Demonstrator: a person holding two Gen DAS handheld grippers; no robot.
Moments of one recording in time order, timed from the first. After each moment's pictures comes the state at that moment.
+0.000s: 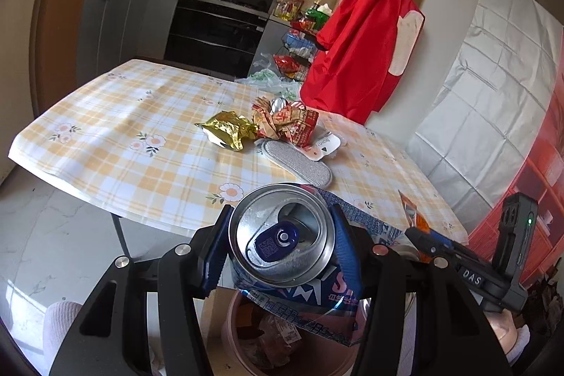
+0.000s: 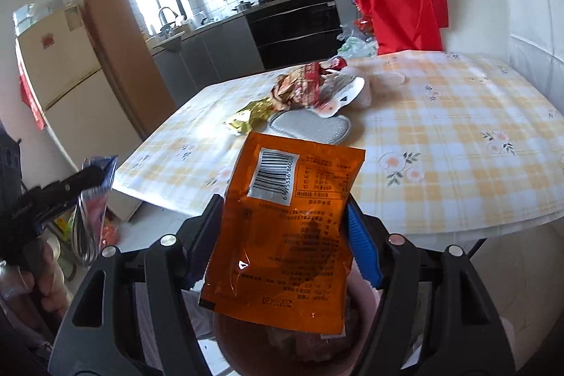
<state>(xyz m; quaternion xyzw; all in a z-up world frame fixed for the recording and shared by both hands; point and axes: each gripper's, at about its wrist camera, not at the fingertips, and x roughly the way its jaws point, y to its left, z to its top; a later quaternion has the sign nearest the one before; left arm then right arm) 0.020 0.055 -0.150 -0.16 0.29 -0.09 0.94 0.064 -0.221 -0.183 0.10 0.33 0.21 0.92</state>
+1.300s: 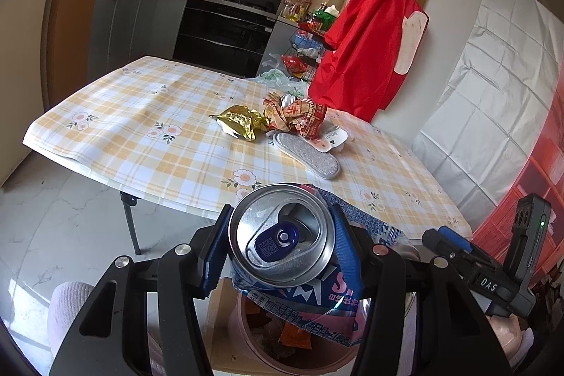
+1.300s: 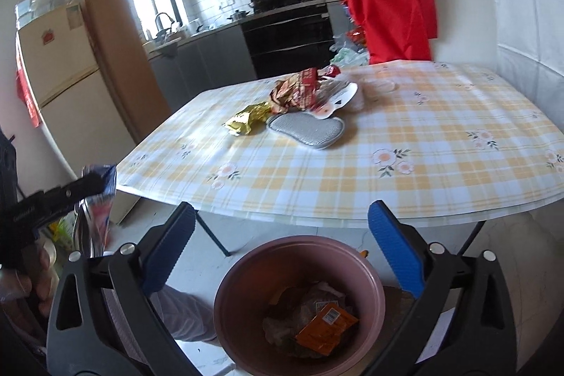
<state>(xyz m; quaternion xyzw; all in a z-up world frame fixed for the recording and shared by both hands) -0.006 0.062 -0.158 -0.16 0.29 -0.08 0.94 0.029 -0.220 -0.185 0.10 0.30 0.17 0.93</state>
